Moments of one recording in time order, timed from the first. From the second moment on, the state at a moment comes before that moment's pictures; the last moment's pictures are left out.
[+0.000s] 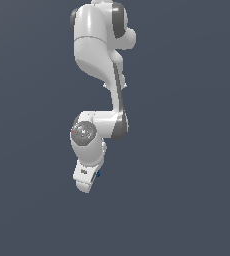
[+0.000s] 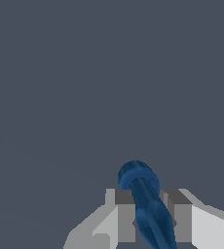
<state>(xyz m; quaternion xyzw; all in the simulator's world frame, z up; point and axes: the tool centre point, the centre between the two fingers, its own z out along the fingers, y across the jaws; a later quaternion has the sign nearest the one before) 0.095 -0.083 0.042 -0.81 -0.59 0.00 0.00</state>
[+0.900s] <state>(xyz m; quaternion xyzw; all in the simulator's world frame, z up) 0.096 -0.051 0.063 -0.81 -0.59 0.00 0.00</state>
